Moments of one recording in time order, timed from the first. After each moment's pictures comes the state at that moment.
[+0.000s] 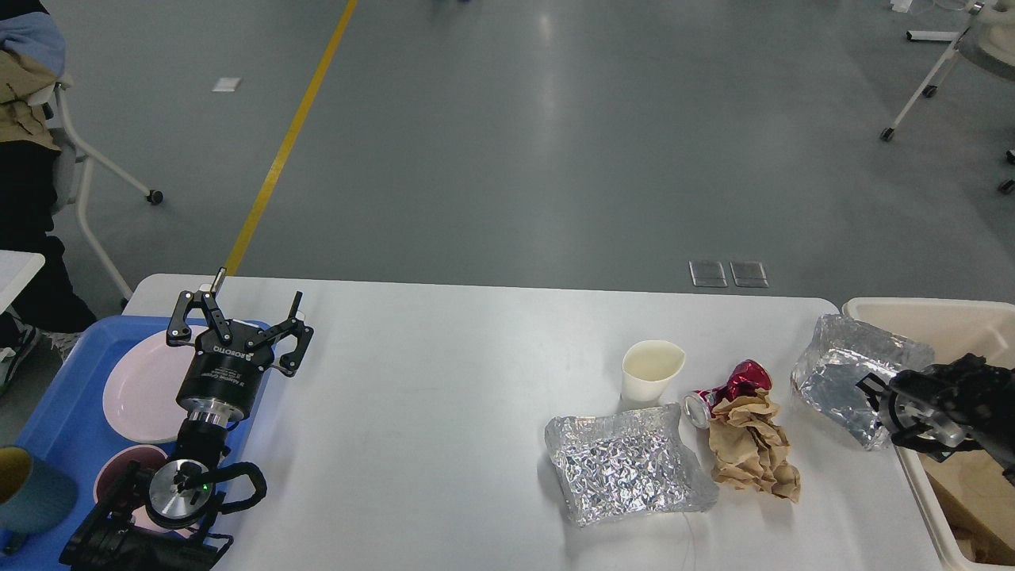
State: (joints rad) left arm -0.29 0.03 -1.54 -0.77 0.20 -0.62 -0.09; right arm 0.96 -0.46 -0.71 0.49 0.03 0.11 -0.33
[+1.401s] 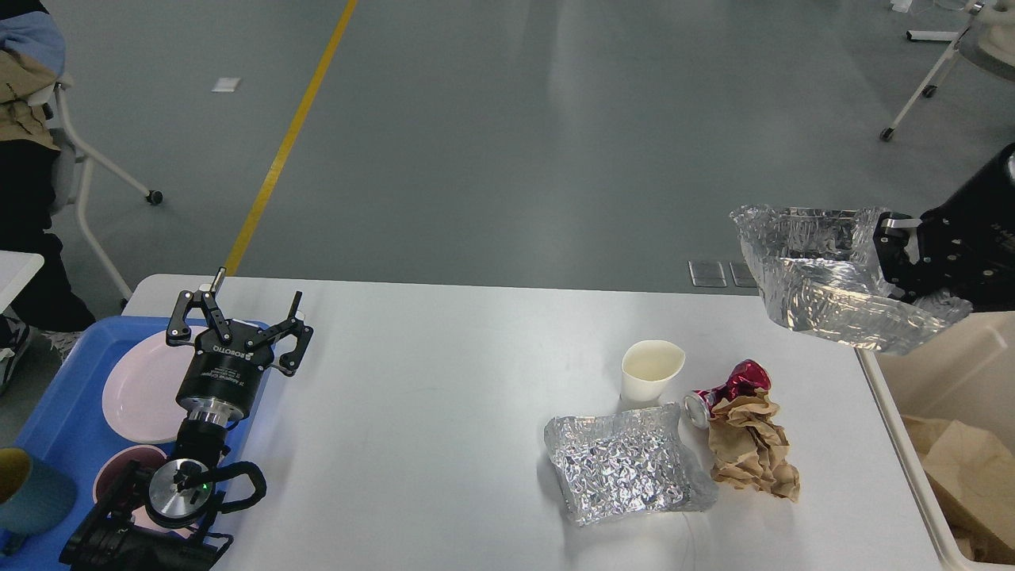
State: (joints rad) left arm -0.29 0.03 -1.54 -0.77 0.20 -0.62 -0.09; right arm 2.45 -0.40 -1.62 1.51 0.33 0.76 -0.27
